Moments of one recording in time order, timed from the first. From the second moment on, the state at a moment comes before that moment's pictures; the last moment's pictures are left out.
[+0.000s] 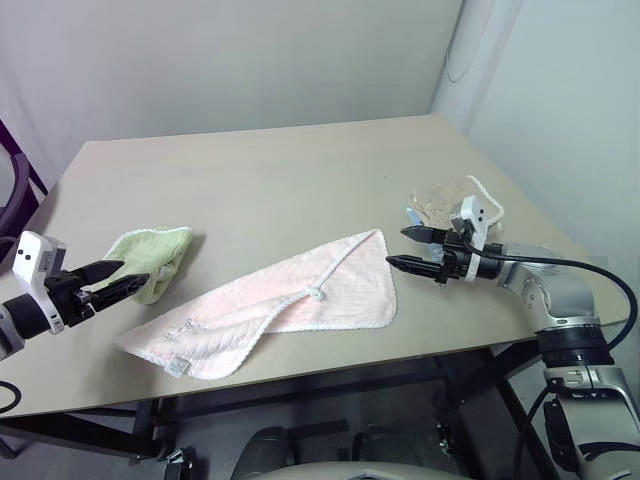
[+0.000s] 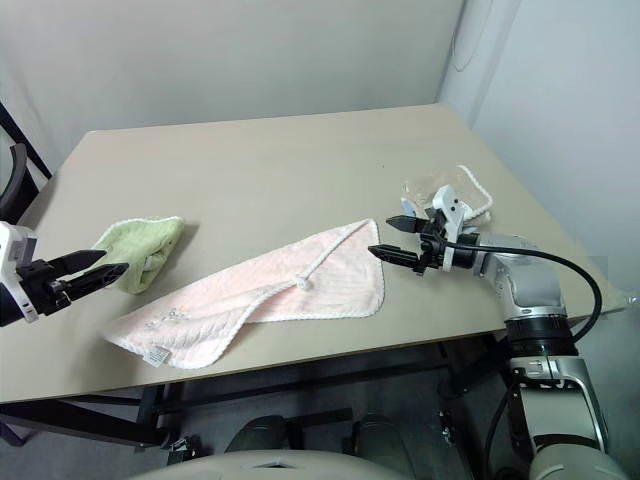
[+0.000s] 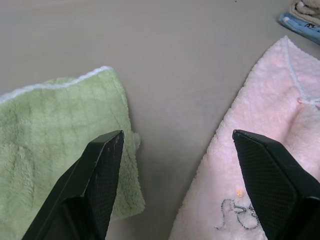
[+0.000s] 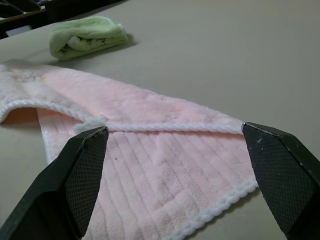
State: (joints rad) left arm 0.01 0.89 0.52 0.07 -0.58 0.60 -1.02; right arm -0.49 -0.60 -0.04 0.26 0.39 0.42 1.15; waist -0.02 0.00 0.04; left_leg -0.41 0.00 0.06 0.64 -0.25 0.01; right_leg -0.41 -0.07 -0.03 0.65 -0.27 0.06
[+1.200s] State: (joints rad) left arm 0.04 0.61 0.18 -0.33 -0.63 0.65 -0.84; right arm -1.00 -0.36 0.09 1.22 0.01 0.05 0.79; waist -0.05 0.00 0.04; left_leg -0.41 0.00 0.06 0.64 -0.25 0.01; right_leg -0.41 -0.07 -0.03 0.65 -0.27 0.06
